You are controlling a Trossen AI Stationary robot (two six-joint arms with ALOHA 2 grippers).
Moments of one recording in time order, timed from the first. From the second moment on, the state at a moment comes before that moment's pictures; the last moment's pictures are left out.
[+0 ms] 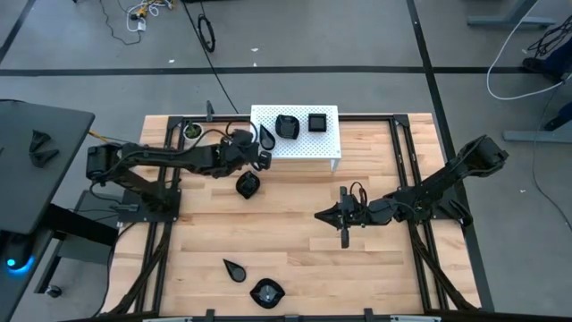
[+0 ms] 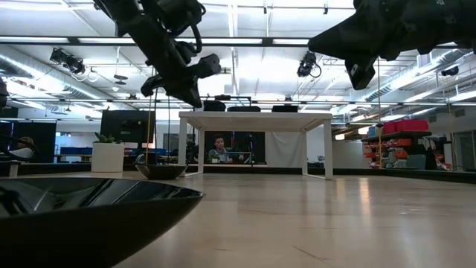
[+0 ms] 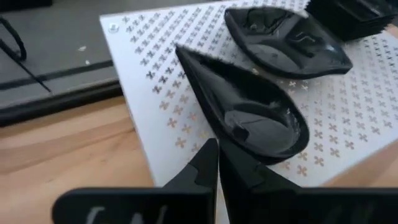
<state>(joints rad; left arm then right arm) 0.17 1.44 0.91 -0.20 -0.68 -0.72 0.44 1.35 0.43 0.75 0.46 0.36</state>
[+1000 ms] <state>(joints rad) 0.18 1.40 0.91 -0.10 -0.60 -0.61 0.44 1.35 0.43 0.74 0.46 0.36</state>
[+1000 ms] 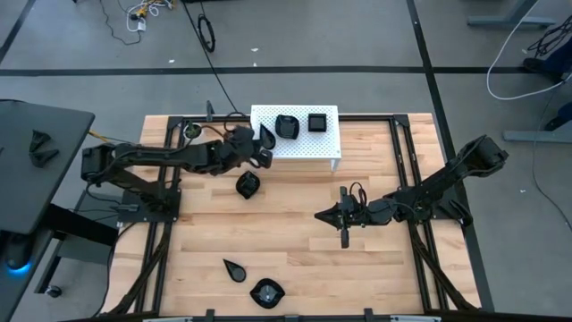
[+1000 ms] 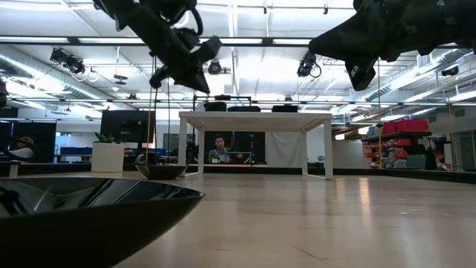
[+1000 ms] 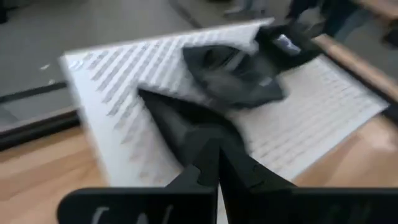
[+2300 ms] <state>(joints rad) 0.14 1.24 0.91 -0.43 -0.52 -0.63 0.18 1.40 0.65 0.49 0.27 0.32</state>
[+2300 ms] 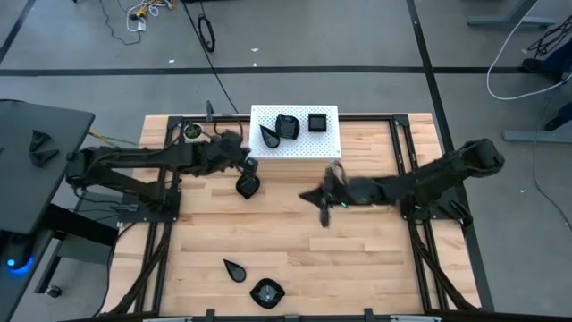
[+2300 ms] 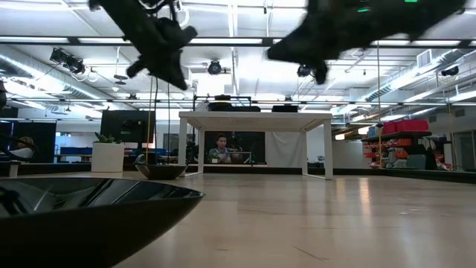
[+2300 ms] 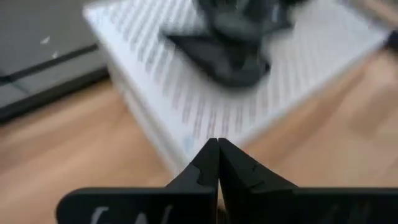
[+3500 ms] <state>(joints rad) -0.45 1.43 0.91 -0.64 -0.95 -1.19 -0.27 1.85 1.43 -0.25 0.19 0.08</state>
